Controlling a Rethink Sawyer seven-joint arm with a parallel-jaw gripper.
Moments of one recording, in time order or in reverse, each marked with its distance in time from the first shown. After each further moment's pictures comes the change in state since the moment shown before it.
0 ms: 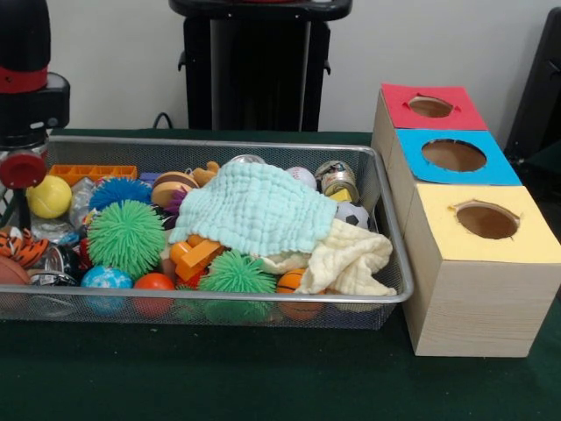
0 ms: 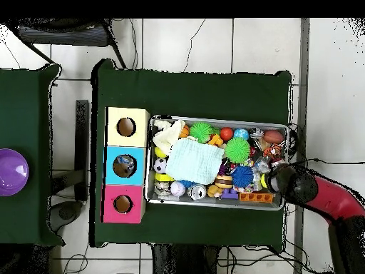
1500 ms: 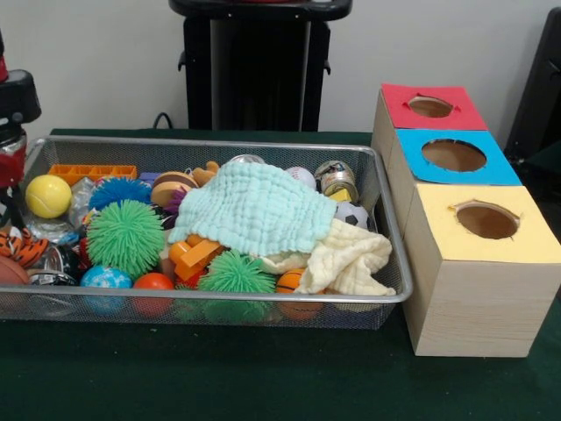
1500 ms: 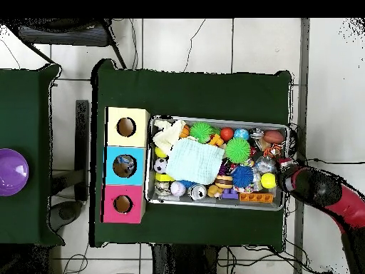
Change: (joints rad) arm -0.268 0.054 0.286 0.008 -0.003 0.156 -0.005
